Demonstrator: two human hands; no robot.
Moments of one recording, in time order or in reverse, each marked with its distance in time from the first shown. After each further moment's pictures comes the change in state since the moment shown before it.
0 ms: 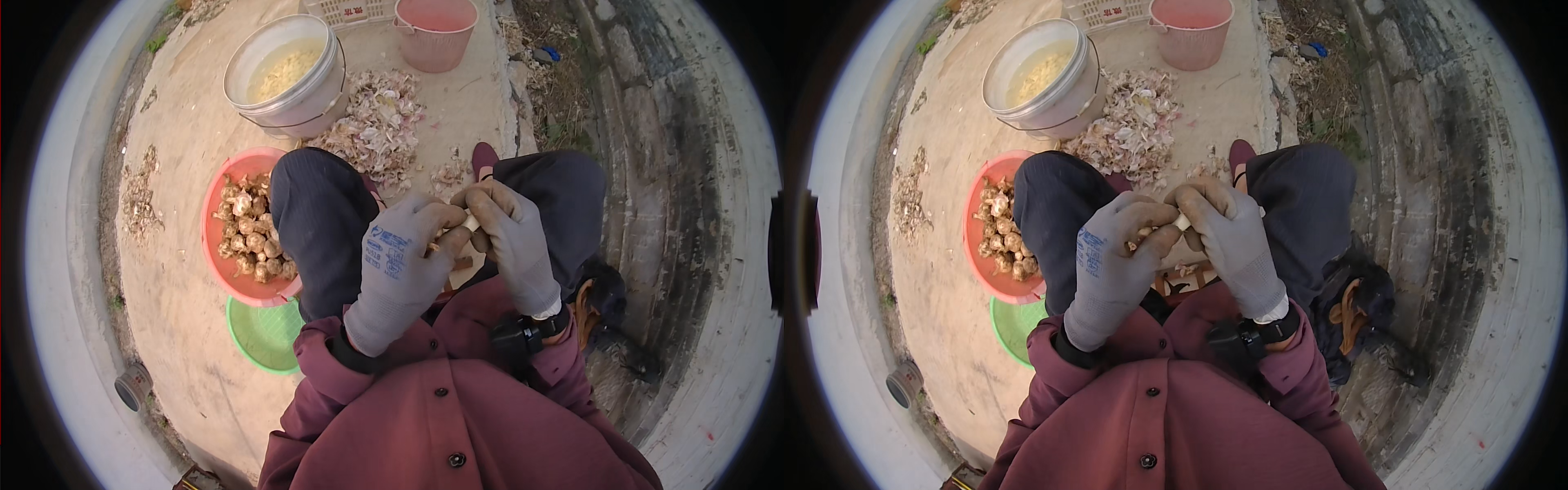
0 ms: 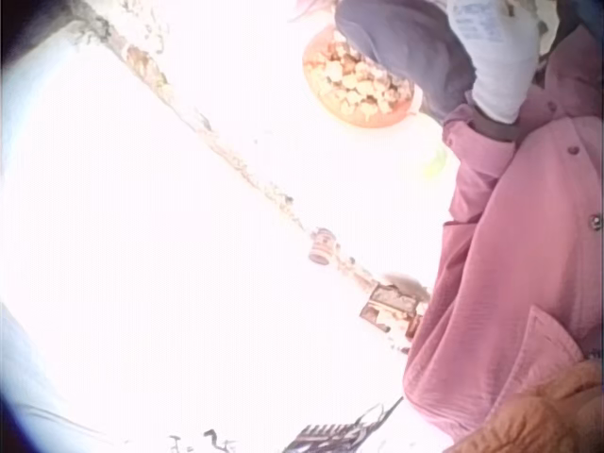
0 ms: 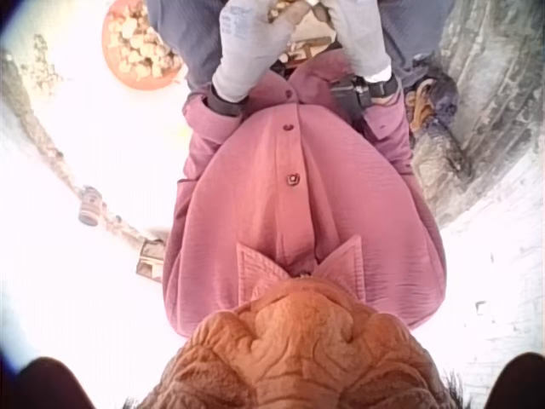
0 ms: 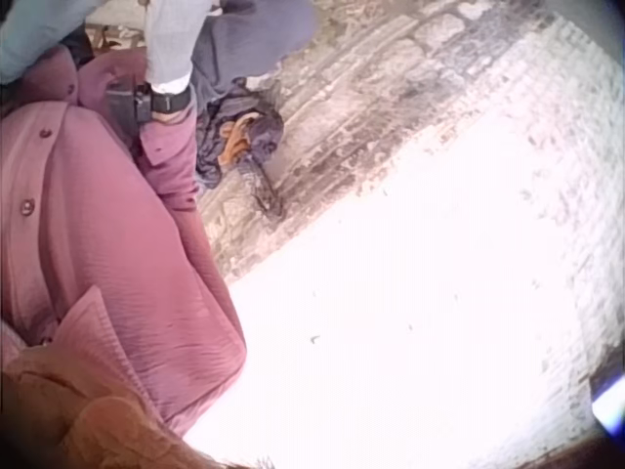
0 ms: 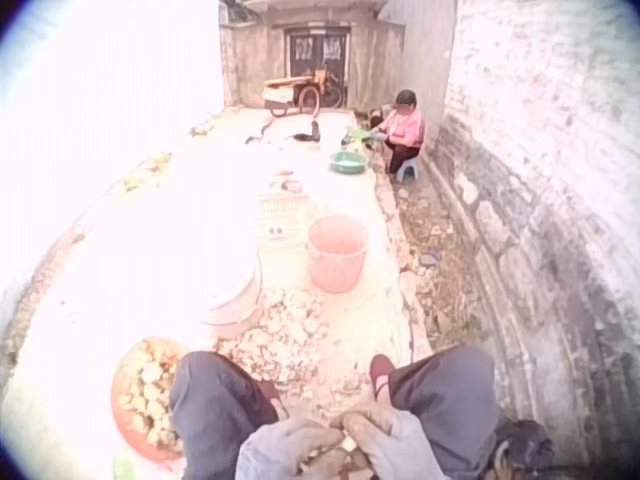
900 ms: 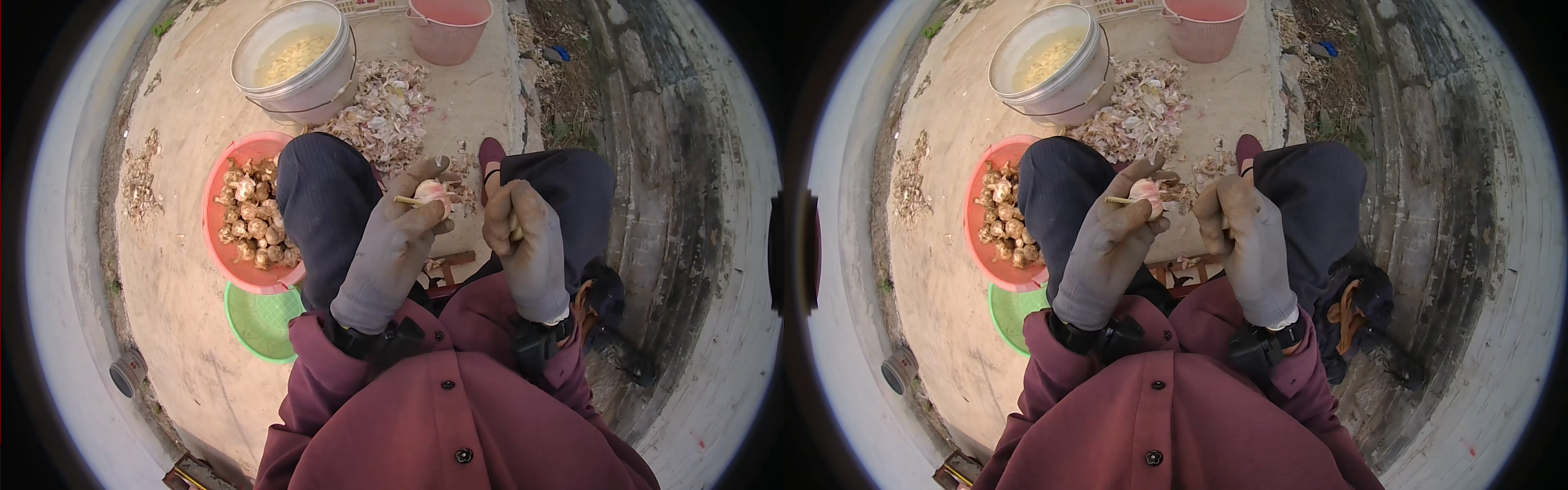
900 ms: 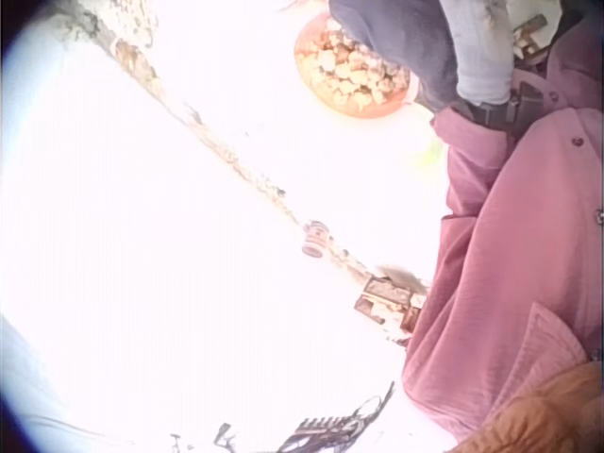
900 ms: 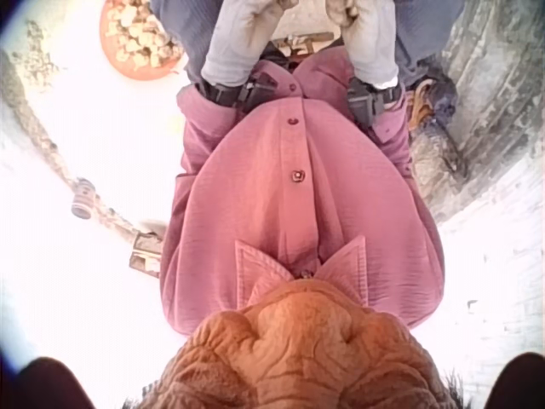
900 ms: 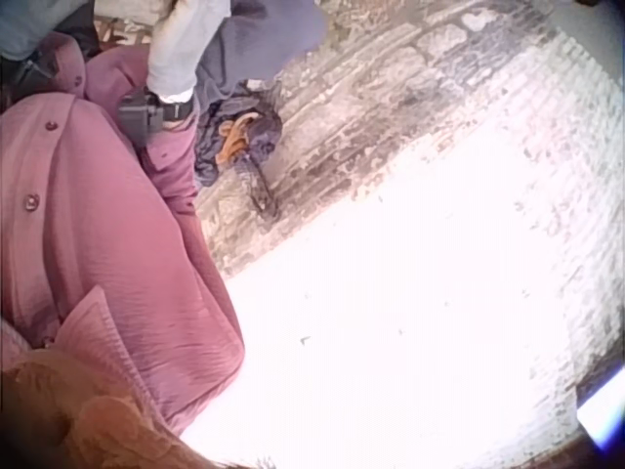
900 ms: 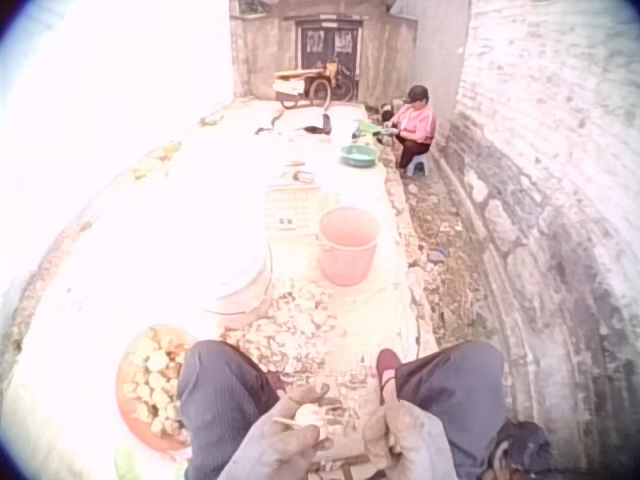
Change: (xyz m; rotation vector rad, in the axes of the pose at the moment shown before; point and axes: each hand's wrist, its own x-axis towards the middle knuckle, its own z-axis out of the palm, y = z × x) left_hand -0.007 -0.035 -0.001 -1.301 -0.050 -0.449; right_hand -0.009 0.011 0.003 0.178 -0.030 -0.178
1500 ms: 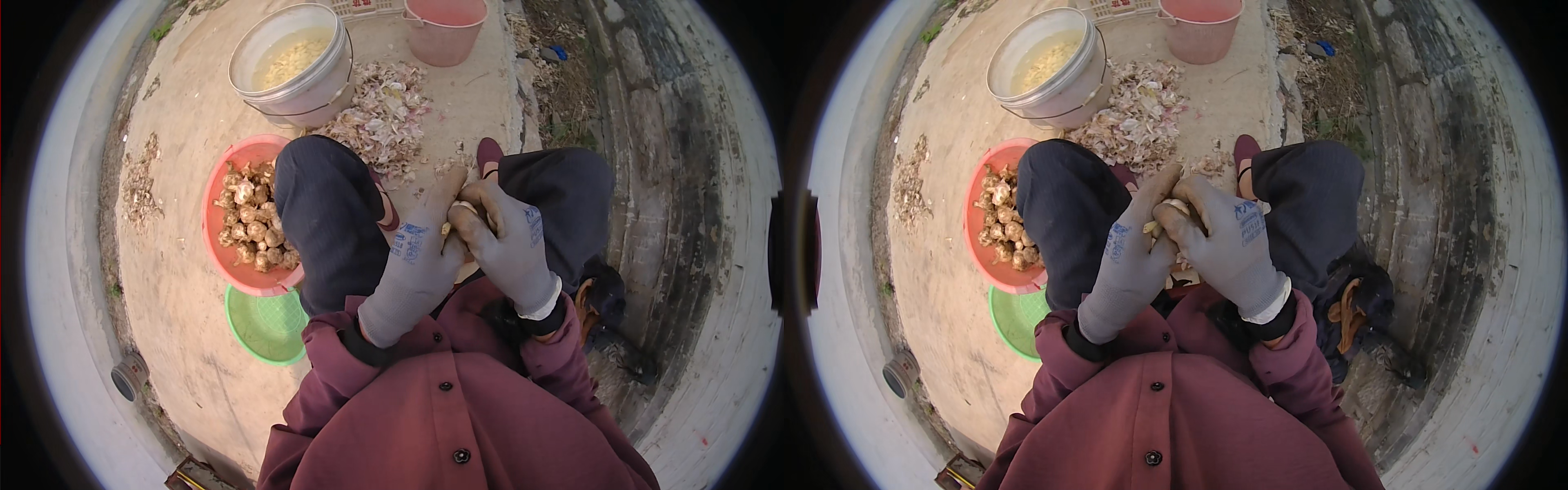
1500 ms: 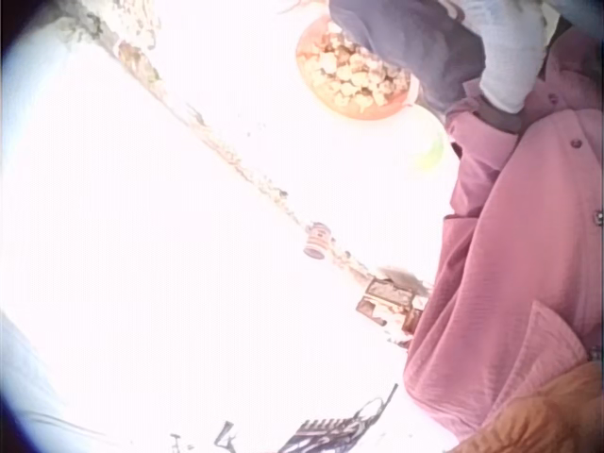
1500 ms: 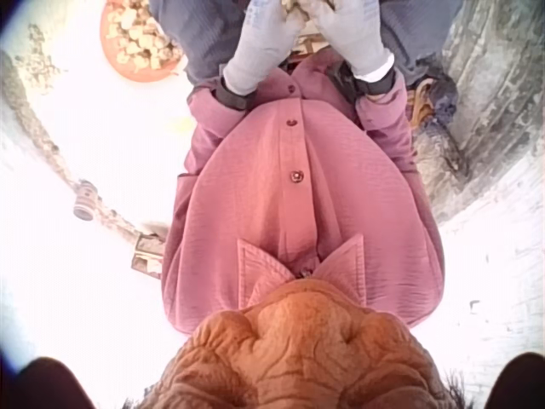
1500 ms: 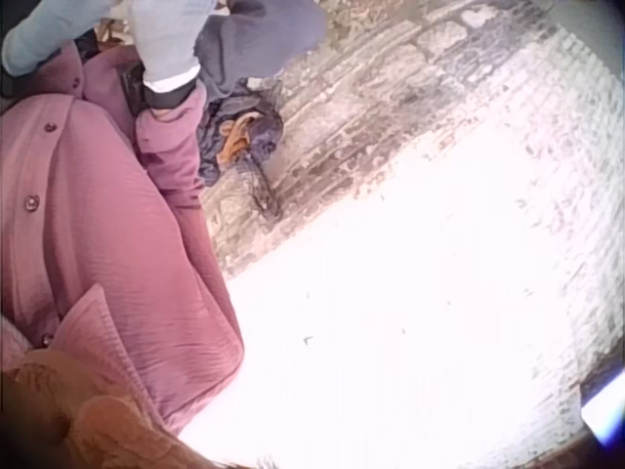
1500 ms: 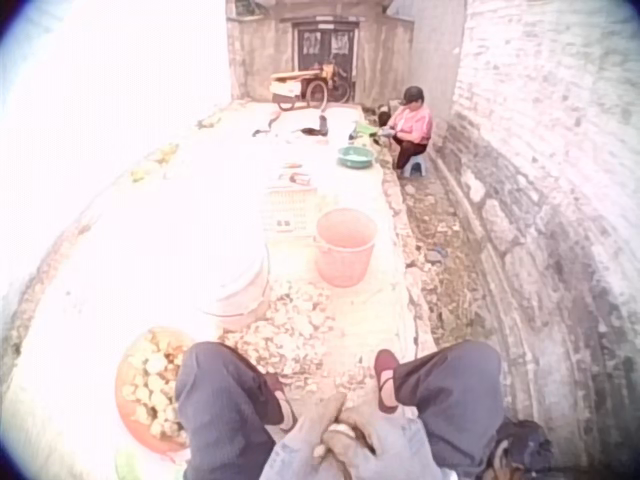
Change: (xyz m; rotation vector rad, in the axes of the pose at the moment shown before) left_hand -0.007 -0.017 0.018 1.078 0.007 0.382; right_hand 0.009 -0.002 0.006 -0.738 -0.057 -0.198
